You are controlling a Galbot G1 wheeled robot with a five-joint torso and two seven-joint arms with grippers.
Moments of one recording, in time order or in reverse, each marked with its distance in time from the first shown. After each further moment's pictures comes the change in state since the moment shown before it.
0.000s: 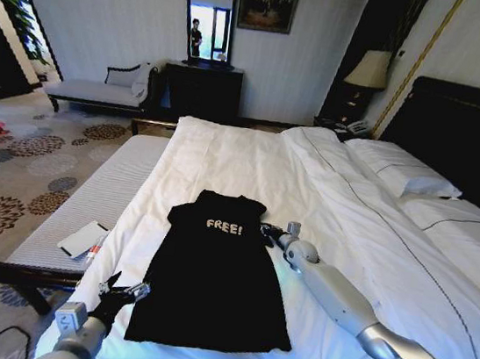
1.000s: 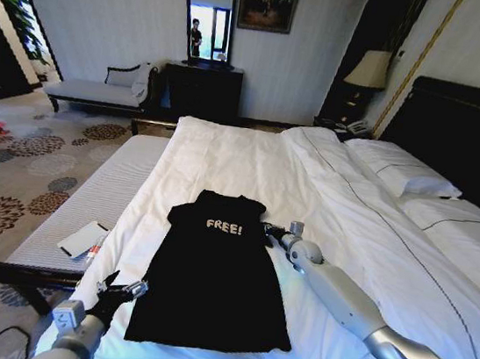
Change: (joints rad) left arm -0.001 -0.004 -0.010 0.003 -0.015 -0.001 0.001; right arm -0.020 -0.027 0.013 0.038 0.007 -0.002 -0.005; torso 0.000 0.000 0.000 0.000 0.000
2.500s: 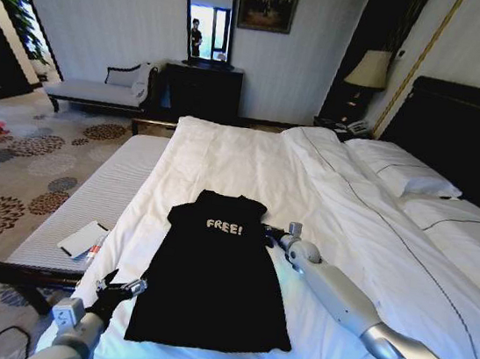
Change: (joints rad) left arm -0.020 0.006 -0.012 0.014 -0.019 -0.003 -0.002; right arm 0.019 0.012 -0.020 -0.046 -0.002 0.008 -0.012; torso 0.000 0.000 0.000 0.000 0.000
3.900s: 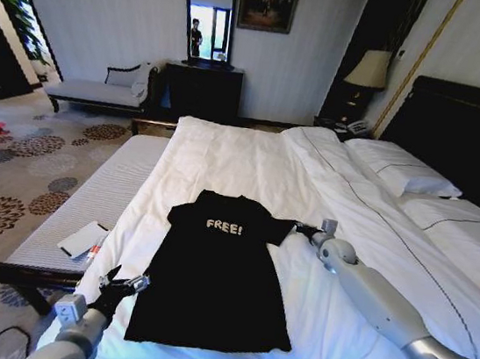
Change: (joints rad) left arm -0.032 0.008 0.028 -0.004 -0.004 0.000 -0.011; right arm -0.066 -0.205 0.124 0.096 0.048 -0.042 0.080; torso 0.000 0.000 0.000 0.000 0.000
